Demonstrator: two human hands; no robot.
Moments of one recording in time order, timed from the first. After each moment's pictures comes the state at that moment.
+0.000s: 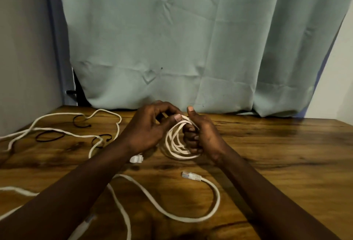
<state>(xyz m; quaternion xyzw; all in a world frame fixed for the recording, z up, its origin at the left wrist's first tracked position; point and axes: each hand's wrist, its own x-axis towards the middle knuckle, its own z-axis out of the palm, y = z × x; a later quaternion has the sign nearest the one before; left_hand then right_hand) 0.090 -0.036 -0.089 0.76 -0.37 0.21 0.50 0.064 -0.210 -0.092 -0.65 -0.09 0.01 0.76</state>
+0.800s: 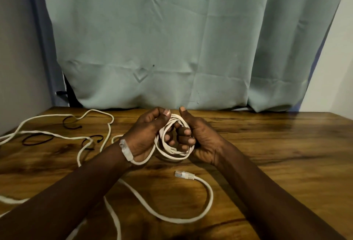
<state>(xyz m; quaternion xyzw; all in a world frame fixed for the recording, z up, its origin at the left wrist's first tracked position) 0.084 -0.068 -0.097 0.54 -0.23 -0.08 0.80 0.071 -0.216 -0.097 -0.54 -0.08 0.09 0.83</state>
